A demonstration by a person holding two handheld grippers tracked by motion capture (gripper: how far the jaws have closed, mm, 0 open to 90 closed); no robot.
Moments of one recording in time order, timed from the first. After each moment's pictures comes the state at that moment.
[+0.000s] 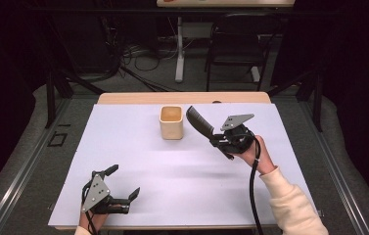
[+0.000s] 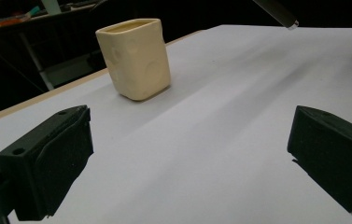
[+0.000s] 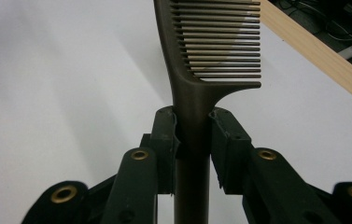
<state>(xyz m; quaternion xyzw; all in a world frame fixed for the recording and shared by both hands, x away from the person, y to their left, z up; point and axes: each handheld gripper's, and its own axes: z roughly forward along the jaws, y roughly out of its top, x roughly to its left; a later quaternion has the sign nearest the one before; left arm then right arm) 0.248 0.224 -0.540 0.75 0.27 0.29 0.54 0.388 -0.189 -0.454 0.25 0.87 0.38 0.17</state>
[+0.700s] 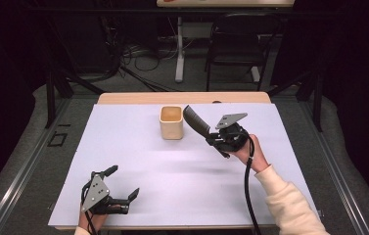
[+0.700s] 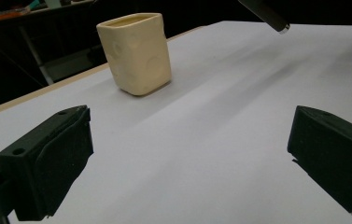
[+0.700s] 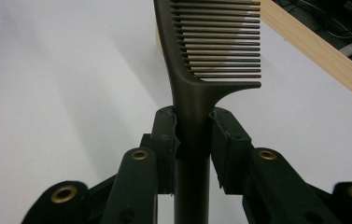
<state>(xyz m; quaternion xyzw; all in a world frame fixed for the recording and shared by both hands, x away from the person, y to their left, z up) 0.248 0.226 -0.540 0.75 0.28 0.29 0.53 0.399 -0.177 -0.464 0.26 0.87 0.38 0.17</state>
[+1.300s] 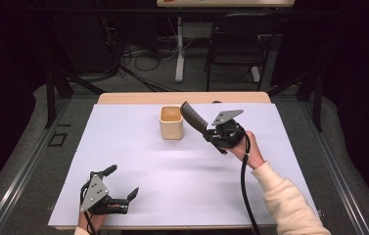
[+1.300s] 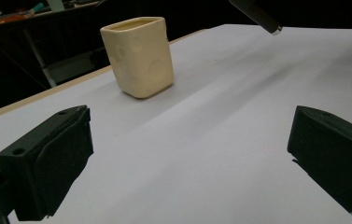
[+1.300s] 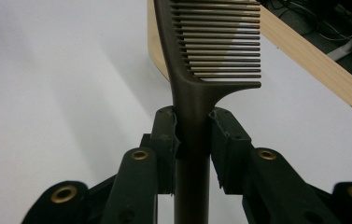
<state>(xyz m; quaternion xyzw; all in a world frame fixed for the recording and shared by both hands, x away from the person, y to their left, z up) 0.247 0.227 -0.539 0.75 0.28 0.29 0.53 0.407 -0.168 -0.459 0.26 0.87 0.38 0.18</state>
